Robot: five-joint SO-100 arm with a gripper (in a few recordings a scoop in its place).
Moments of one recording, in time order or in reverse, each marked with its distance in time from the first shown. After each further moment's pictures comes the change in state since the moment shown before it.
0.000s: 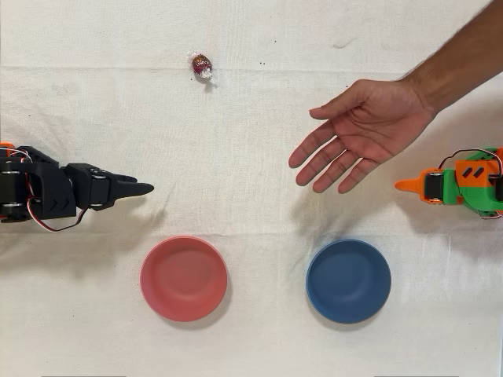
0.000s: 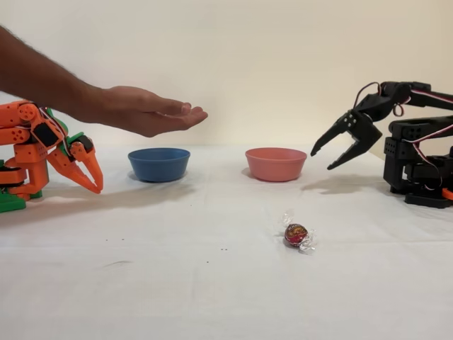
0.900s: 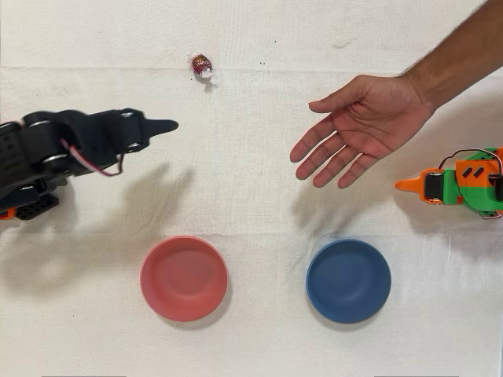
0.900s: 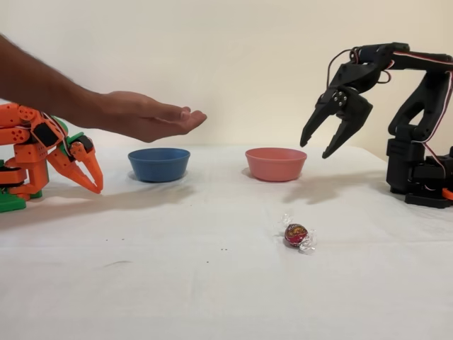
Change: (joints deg) arm -20.7 -51.9 -41.8 1.5 -2.0
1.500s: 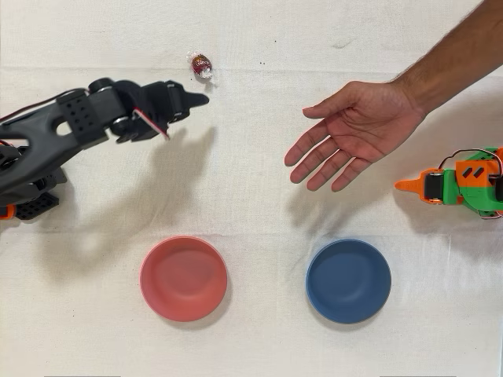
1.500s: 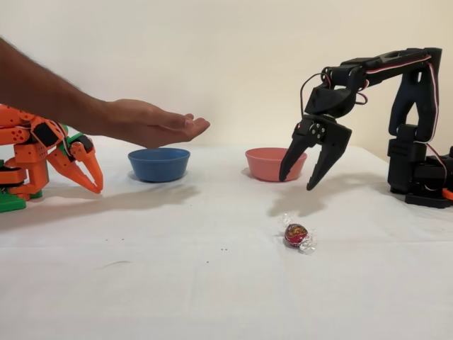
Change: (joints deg) arm -5.2 -25.8 -14.8 -7.1 1.5
